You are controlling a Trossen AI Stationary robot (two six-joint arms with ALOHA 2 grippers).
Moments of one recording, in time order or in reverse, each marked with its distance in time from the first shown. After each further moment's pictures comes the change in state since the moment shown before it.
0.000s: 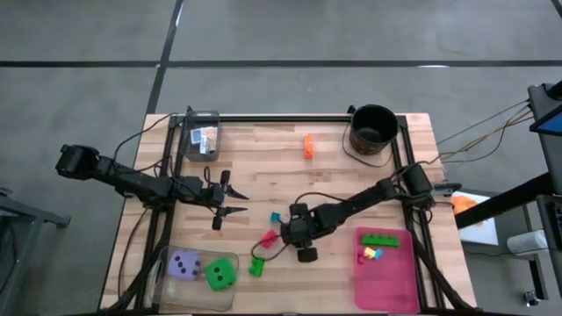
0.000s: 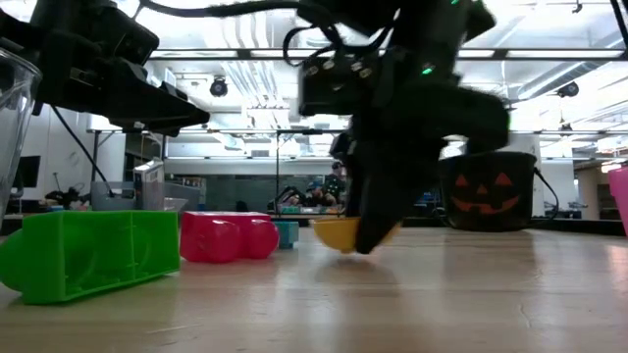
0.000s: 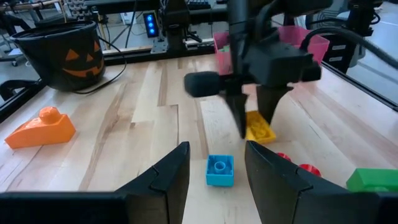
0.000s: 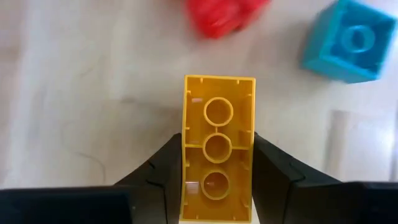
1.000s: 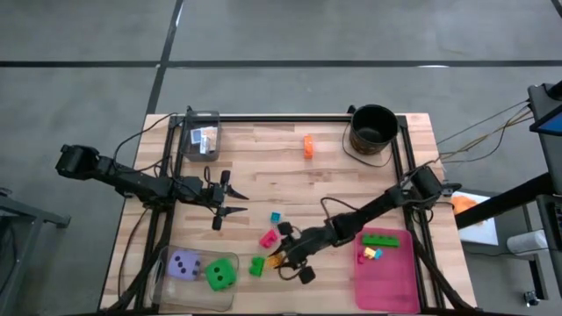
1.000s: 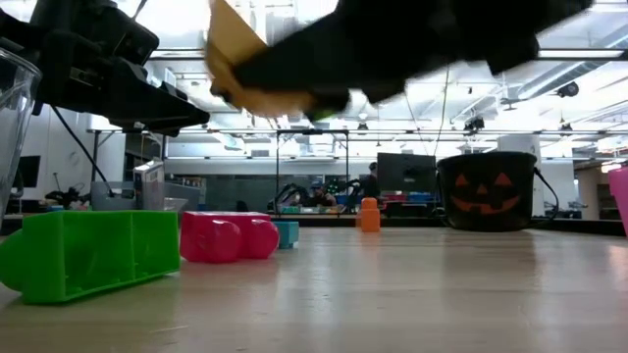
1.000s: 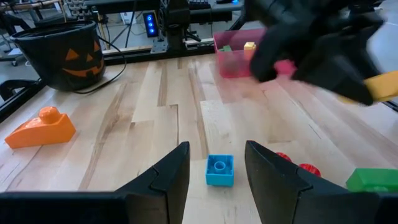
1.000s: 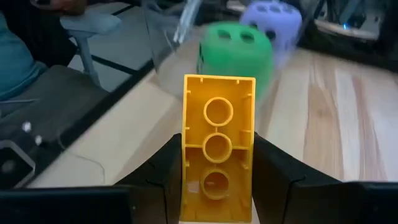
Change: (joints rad) left arm 0.000 0.000 0.000 -0.001 0.000 0.000; right arm 0.100 -0.069 -0.298 1.034 -0.097 -0.185
